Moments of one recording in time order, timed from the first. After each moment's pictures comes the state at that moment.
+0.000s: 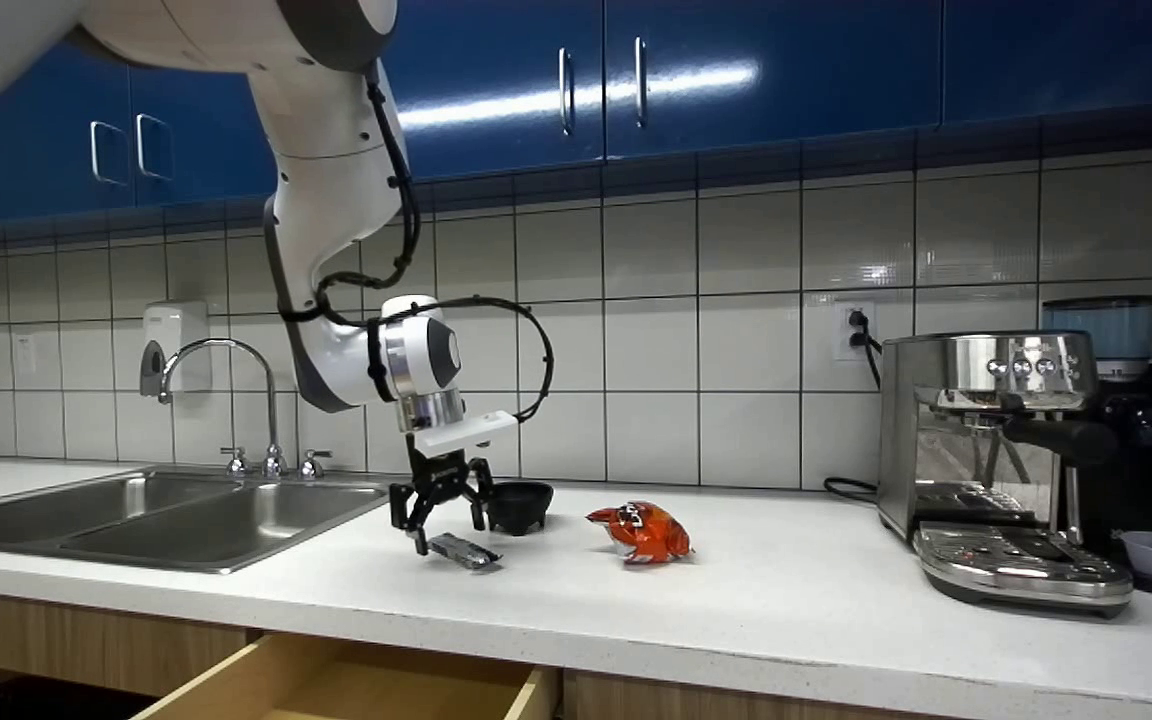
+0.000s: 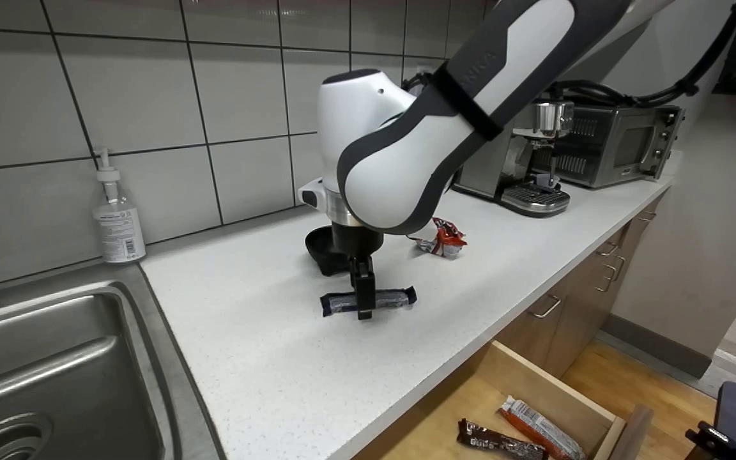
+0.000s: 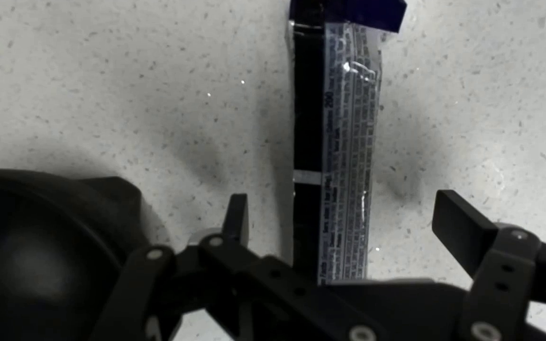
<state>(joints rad) 0.05 0.58 0.09 -1.85 -0.31 2.48 -0.66</state>
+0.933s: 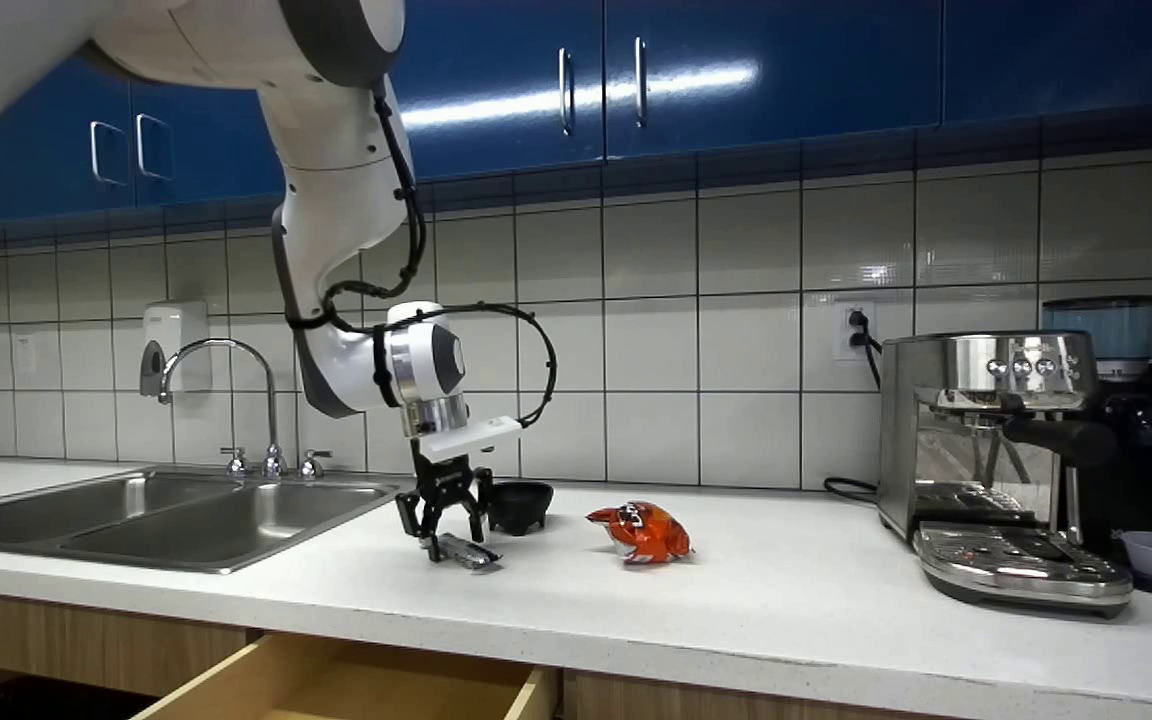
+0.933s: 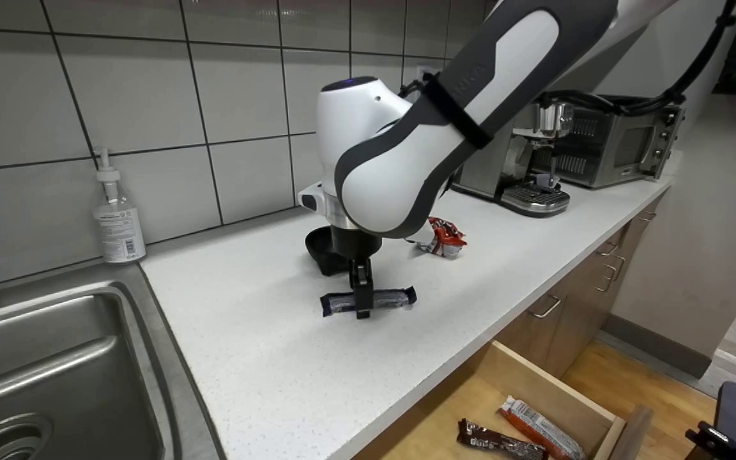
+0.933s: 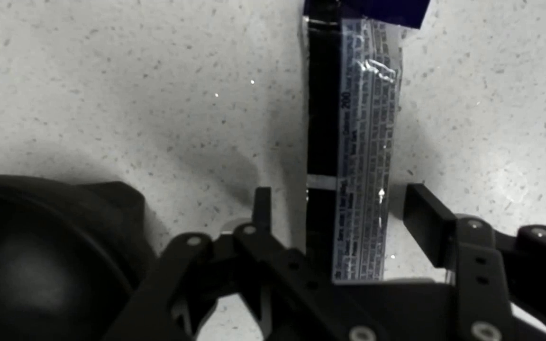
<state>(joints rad) 0.04 0.61 0.09 -1.82 -0.31 2.47 -0.67</state>
